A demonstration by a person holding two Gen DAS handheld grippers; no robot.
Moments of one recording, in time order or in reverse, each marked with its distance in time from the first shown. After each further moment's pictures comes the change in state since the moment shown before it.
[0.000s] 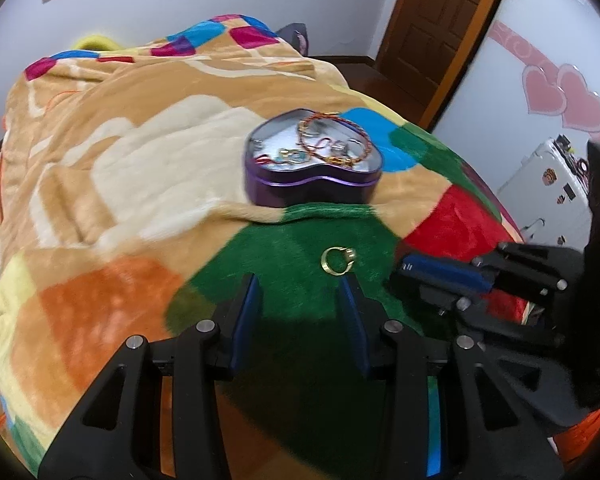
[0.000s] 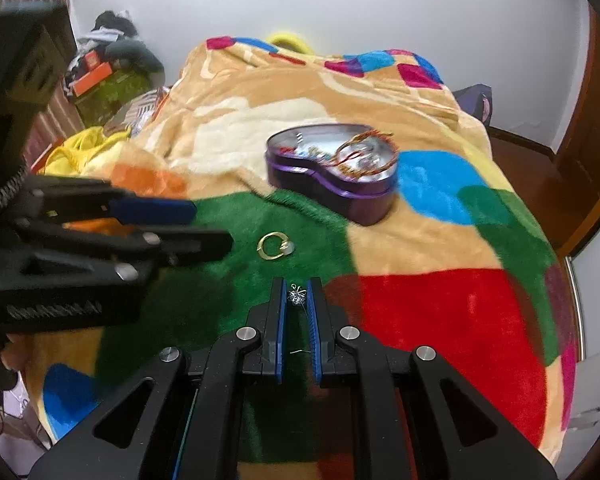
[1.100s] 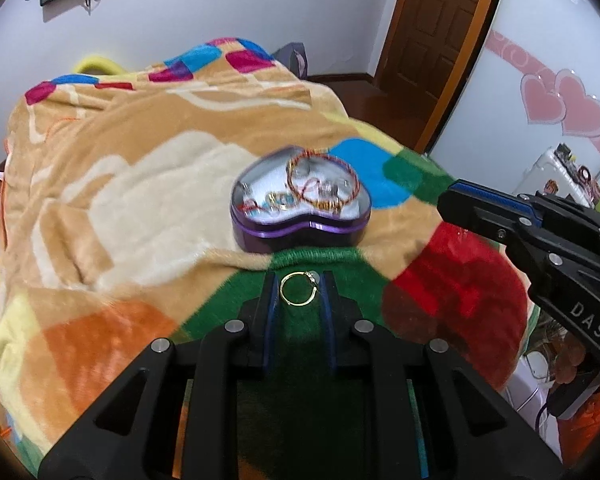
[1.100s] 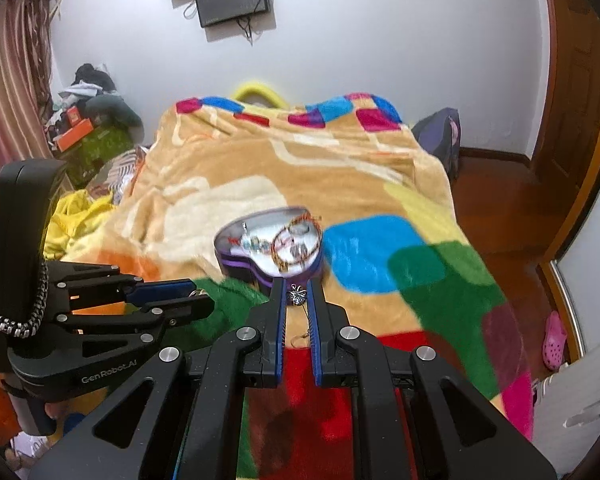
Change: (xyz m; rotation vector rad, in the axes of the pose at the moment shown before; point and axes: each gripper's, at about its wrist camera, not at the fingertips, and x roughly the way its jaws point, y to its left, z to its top) left arm -0.011 -0.010 0.019 0.009 -0.085 0.023; right arm -0.037 -0.027 0.035 0.078 -0.160 -0.036
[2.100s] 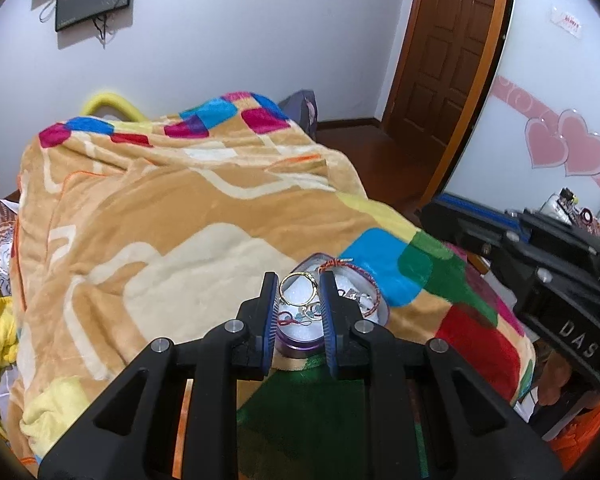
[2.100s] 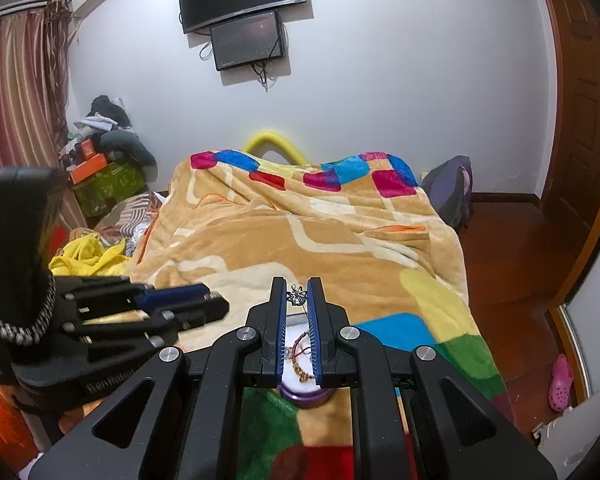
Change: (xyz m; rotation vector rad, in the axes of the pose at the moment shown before) left arm -0.013 0.023 0.061 -0.011 -0.136 0.018; right arm 0.013 0.011 0.058 -0.020 -0.128 0.042
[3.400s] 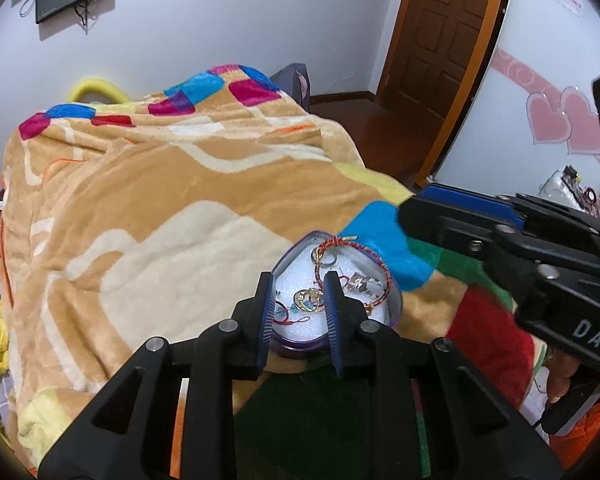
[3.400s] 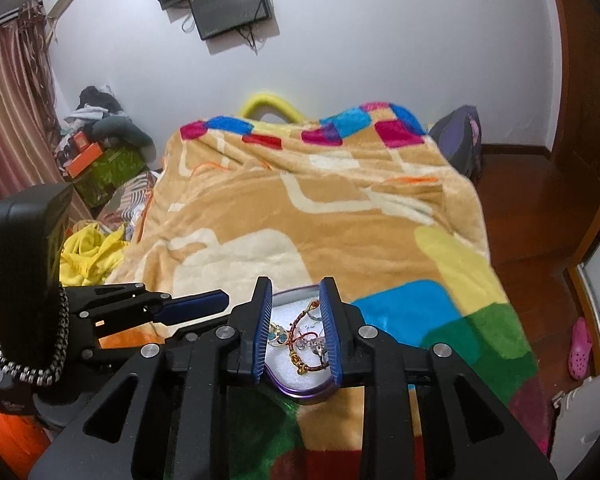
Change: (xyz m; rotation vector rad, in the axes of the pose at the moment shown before) left arm 0.027 -0.002 0.000 0.027 0.073 -0.010; right arm 0.018 -0.016 -0.003 0.080 0.113 0.039
